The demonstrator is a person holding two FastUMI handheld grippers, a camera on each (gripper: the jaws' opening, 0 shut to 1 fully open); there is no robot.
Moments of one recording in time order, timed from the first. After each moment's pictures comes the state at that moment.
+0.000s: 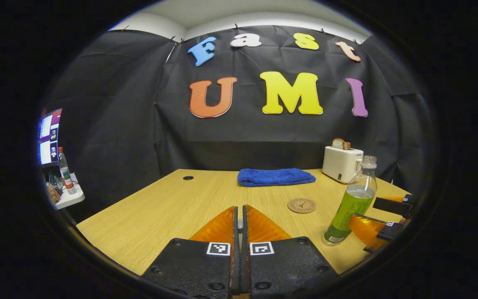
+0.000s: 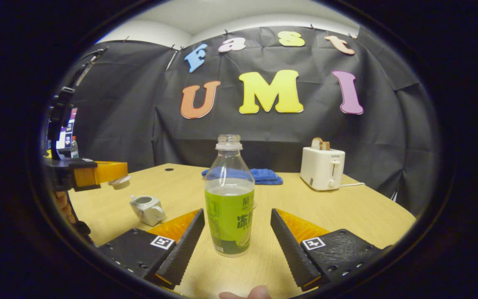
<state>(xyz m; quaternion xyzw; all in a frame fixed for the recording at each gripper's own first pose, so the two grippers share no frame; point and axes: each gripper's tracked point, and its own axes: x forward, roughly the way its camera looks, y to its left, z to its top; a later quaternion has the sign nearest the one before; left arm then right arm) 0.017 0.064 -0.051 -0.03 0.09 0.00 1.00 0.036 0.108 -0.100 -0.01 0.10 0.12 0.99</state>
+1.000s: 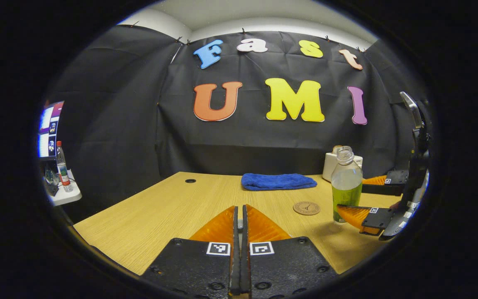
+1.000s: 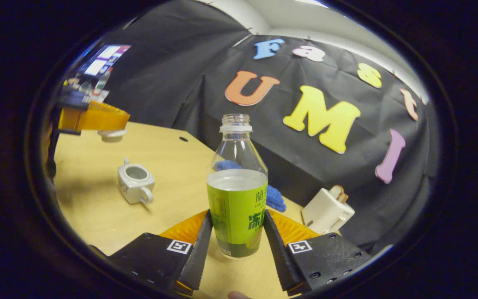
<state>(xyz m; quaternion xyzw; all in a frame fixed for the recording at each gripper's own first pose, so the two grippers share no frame) 0.020 0.098 -0.057 -0.04 0.07 -0.01 1.00 0.088 0.150 -0.073 -0.33 0.06 0.17 0.93</state>
